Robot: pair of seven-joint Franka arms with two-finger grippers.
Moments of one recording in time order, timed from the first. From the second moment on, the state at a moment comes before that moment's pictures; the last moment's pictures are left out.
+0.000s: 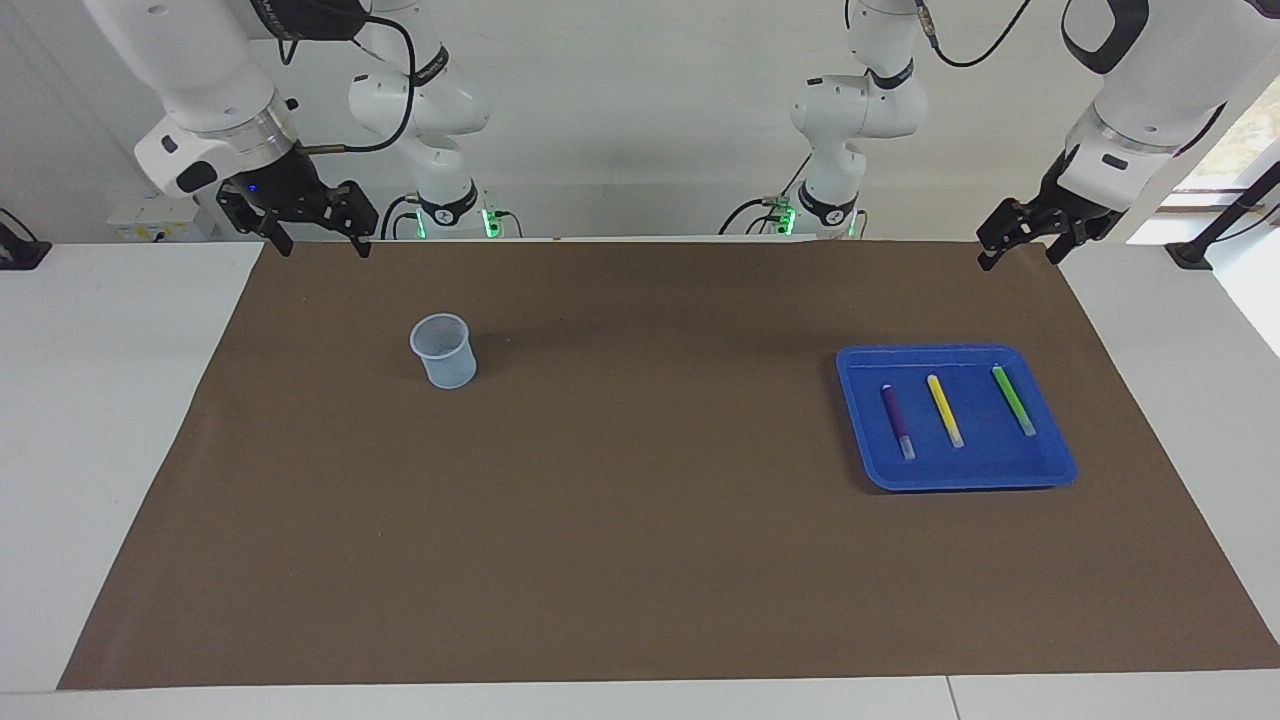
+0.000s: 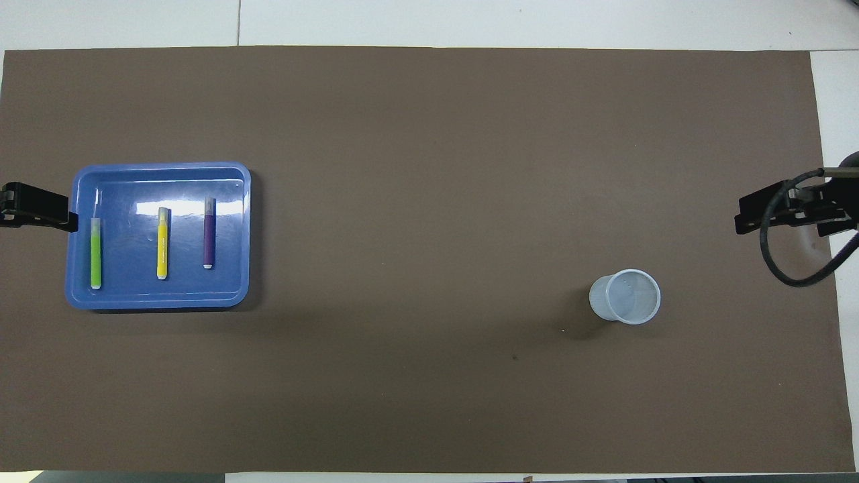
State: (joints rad) left arm -0.13 -0.04 0.12 -1.63 0.00 1.52 -0.04; right arm -0.04 0.00 0.06 -1.53 0.01 1.41 0.08
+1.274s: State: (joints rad) left arm 0.06 0.20 0.13 -1.96 0.00 2.12 0.16; right arm -0.04 0.00 0.06 -1.53 0.01 1.41 0.08
